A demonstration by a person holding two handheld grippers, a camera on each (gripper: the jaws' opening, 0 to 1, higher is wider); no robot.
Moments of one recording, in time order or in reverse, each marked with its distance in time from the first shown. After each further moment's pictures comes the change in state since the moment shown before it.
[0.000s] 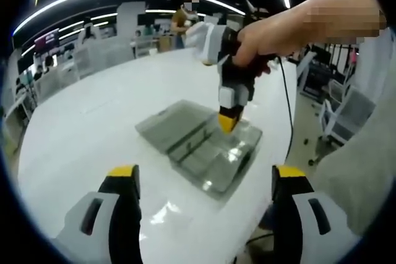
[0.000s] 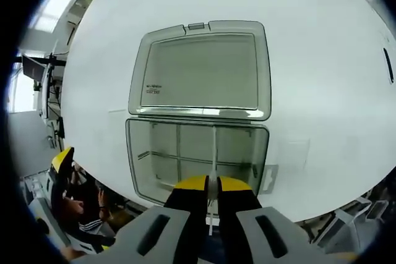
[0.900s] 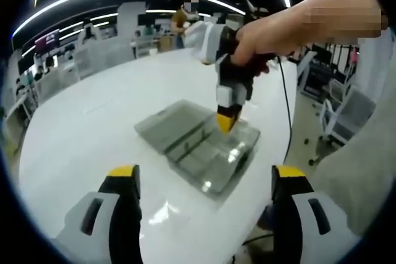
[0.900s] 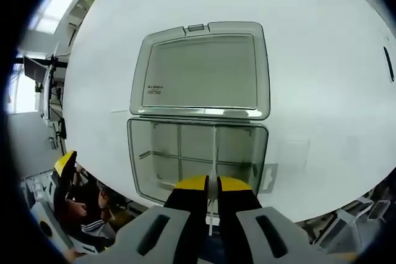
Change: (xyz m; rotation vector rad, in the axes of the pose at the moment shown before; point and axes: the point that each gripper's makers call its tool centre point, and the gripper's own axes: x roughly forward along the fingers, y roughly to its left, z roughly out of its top) left arm 0.000 -0.005 0.000 0.003 0.002 0.007; right arm -0.002 -0.001 -0.001 0.003 -0.007 0.011
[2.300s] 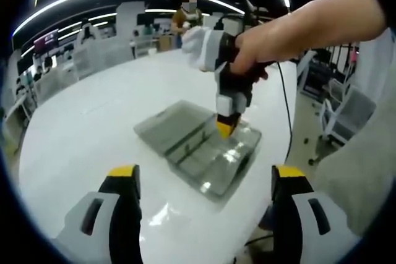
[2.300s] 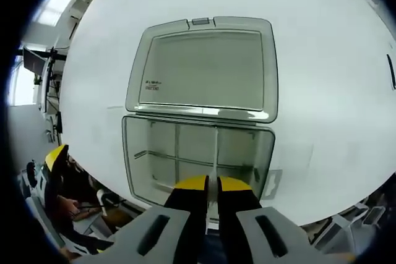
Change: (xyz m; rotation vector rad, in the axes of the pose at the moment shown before) left arm 0.004 0.002 0.004 0.003 0.004 -0.007; right arm 0.013 0.000 0.002 -0.041 0.008 -0.019
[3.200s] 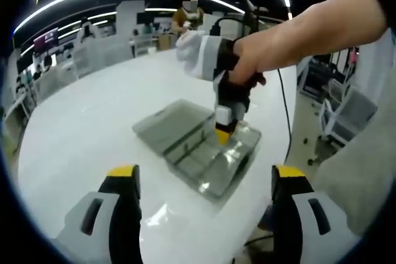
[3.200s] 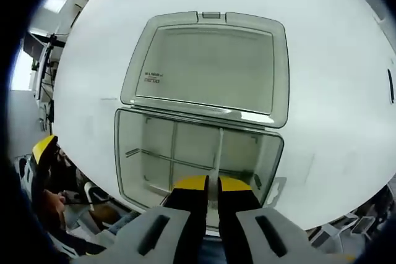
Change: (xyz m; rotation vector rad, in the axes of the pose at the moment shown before) left arm 0.003 -0.001 -0.001 -0.007 0.006 -0.003; right arm 0.011 0.000 0.000 -0.081 -0.008 -0.062
